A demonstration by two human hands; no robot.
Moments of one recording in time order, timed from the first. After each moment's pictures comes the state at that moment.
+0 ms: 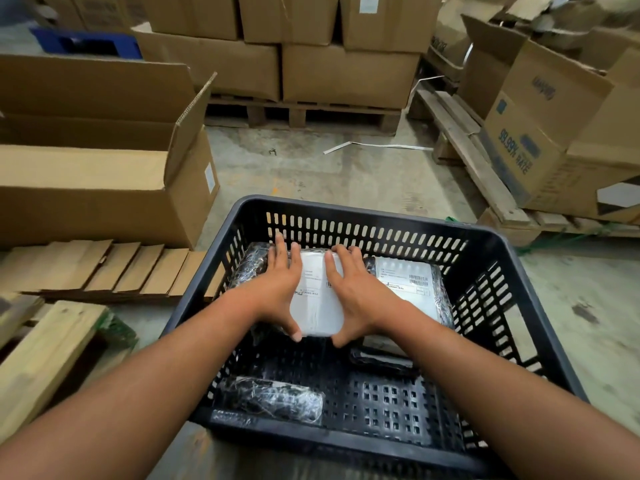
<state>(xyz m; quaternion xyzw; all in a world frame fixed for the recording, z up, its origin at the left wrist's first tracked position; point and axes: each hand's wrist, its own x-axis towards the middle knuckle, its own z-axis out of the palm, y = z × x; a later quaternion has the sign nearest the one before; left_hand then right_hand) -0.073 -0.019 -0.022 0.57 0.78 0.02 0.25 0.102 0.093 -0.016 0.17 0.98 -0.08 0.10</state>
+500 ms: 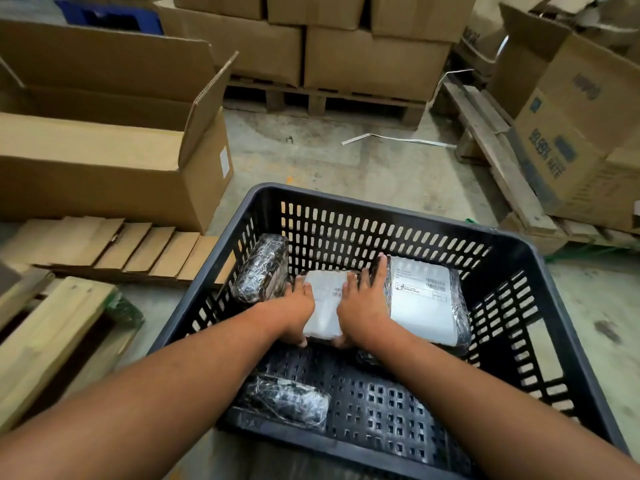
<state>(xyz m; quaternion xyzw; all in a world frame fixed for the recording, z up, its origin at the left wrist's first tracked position) -0.045 -0.019 -0.070 0.53 0.78 -0.11 0.30 0.069 0.072 -0.061 0.24 0.89 0.20 0.32</state>
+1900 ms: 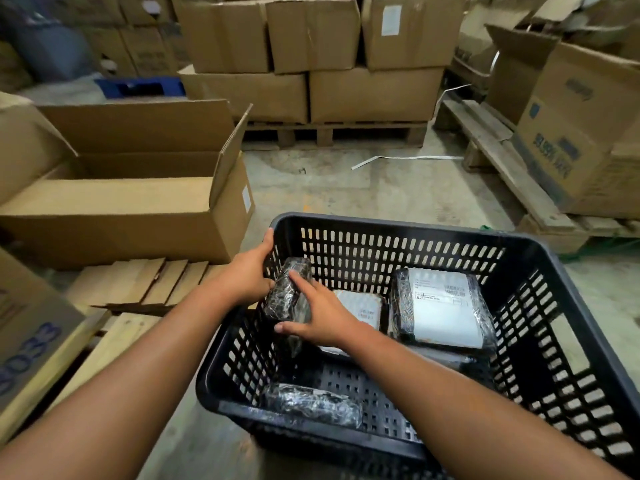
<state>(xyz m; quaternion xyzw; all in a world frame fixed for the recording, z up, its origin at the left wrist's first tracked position) -0.123 -0.078 0.048 0.42 0.88 0.16 0.18 0.018 0.021 -0.042 0.20 0.90 -0.39 -0.03</state>
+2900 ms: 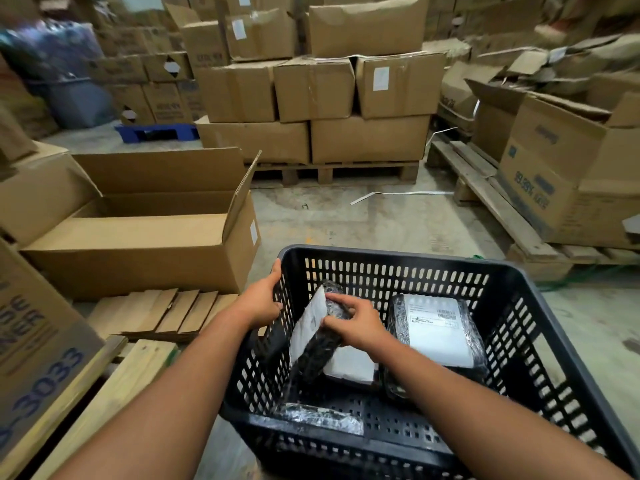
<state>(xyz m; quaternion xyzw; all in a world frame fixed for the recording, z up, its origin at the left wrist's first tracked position) -0.117 -0.081 0.053 0.40 0.87 0.19 0.22 0.057 0.044 -0.021 0.32 0.71 -0.60 -0.17</state>
